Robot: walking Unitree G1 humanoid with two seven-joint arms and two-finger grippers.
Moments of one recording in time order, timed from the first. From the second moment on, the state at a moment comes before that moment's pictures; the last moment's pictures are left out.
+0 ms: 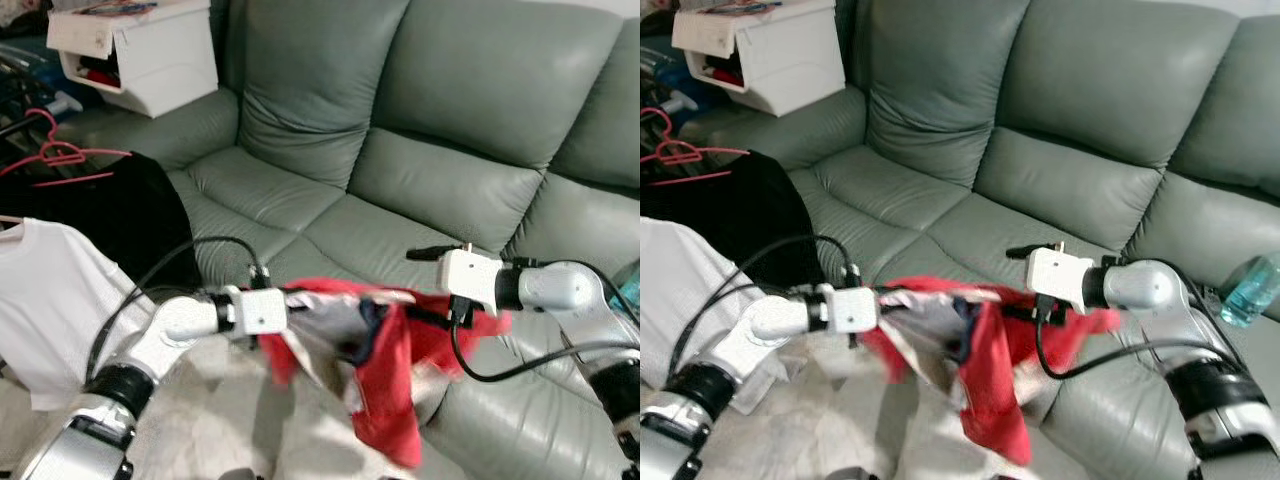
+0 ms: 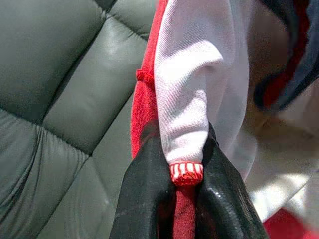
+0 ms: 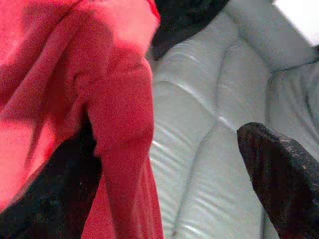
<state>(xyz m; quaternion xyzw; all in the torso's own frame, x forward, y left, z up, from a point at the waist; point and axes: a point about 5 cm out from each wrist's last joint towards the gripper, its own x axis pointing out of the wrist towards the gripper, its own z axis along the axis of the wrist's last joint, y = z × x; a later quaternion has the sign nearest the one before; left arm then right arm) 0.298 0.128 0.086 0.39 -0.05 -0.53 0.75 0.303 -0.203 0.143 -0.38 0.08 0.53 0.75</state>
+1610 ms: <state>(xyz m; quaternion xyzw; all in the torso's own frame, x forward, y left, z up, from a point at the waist) 0.294 0.126 0.080 0.38 -0.05 -0.54 0.75 0.294 -0.216 0.105 -0.34 0.20 0.59 0.71</state>
